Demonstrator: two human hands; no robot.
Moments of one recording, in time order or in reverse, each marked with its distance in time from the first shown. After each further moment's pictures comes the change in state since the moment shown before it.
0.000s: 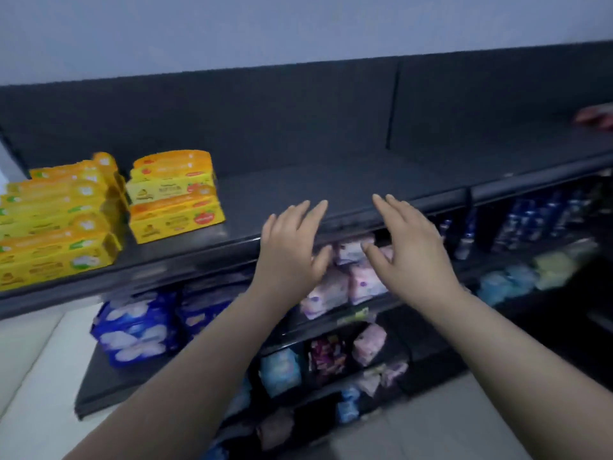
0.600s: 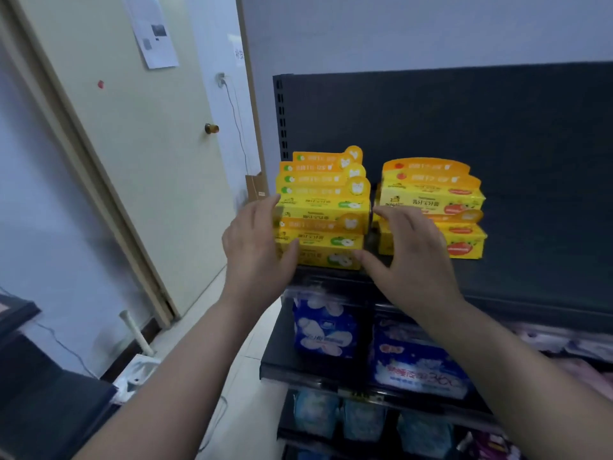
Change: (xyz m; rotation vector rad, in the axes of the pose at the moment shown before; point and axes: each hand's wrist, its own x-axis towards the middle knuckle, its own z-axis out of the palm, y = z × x) left_hand -0.126 -0.279 -0.175 0.263 0.400 -0.553; right_hand 0.088 -0.296 0.169 0.341 -0.070 -0.454
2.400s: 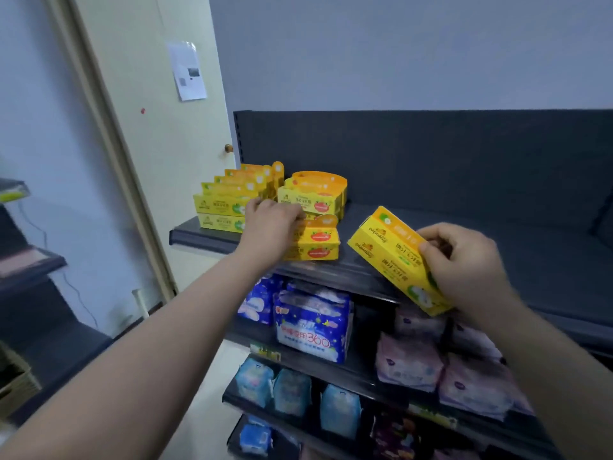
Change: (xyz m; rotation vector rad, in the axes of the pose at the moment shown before) left_hand -0.024 0.257 0.047 0.484 -0.152 0.042; right_hand -0.090 0.217 -0.226 0.372 -0.002 0.096
